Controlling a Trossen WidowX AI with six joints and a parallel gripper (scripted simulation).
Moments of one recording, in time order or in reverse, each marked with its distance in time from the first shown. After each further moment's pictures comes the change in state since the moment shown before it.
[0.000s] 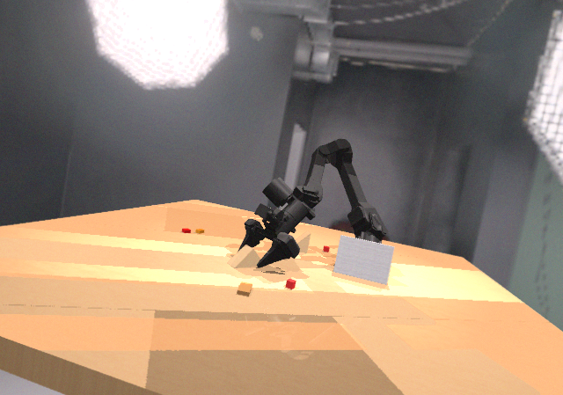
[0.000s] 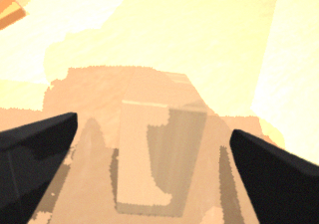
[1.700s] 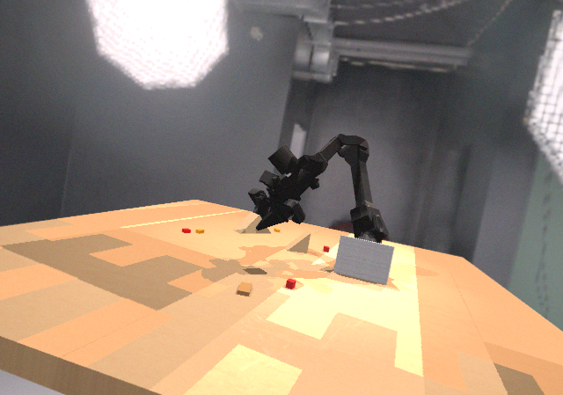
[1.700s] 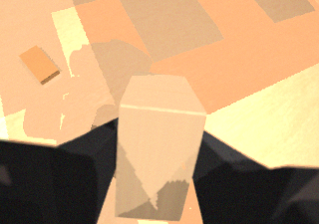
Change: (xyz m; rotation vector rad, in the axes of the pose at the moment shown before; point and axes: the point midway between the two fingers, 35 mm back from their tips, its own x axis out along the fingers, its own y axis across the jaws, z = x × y) arm -0.058 0.000 0.064 -0.003 0.000 0.009
